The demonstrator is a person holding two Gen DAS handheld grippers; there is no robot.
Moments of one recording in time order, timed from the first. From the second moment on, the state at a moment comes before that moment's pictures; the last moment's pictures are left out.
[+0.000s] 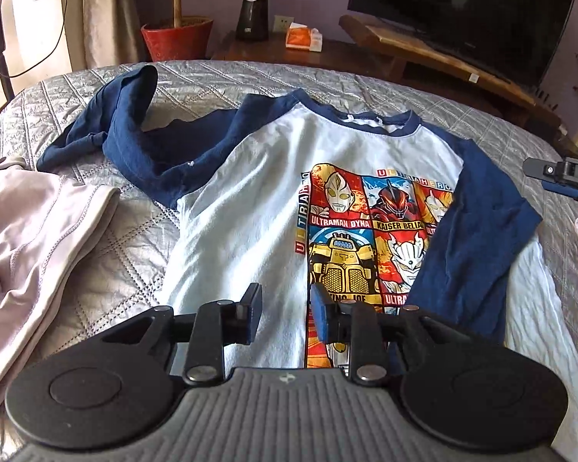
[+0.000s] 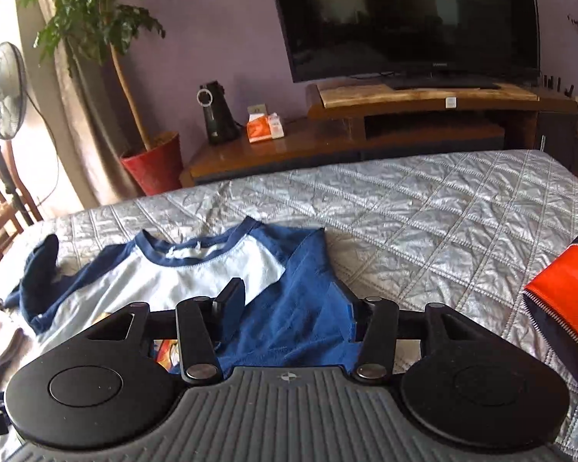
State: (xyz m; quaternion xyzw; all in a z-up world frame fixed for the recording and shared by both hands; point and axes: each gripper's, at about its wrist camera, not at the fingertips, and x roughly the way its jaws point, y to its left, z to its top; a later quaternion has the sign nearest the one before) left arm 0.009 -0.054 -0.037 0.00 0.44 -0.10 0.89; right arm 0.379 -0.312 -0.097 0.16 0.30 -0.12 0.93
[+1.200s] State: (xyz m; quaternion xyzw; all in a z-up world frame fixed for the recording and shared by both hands) left arm 0.026 -0.016 -0.026 -0.02 0.38 -0.05 0.92; right arm 0.317 -0.025 -0.121 -0.05 0.43 0.20 0.88
